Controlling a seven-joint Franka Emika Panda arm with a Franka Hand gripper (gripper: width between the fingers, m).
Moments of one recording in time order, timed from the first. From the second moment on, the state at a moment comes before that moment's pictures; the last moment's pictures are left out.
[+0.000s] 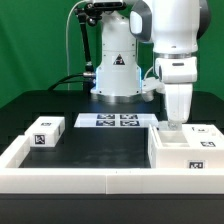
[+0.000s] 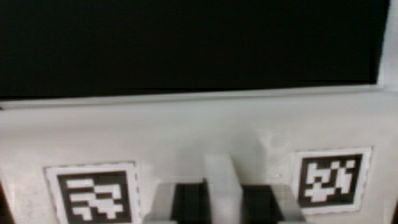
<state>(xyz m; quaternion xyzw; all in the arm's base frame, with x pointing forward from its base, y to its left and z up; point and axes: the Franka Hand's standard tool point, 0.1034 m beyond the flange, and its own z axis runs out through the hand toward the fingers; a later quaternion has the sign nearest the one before) 0.407 0.097 0.023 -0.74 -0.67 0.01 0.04</state>
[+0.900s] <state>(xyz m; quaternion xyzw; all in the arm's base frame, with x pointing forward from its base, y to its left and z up) 0.433 0.067 0.064 -0.75 -0.66 0.02 0.02</state>
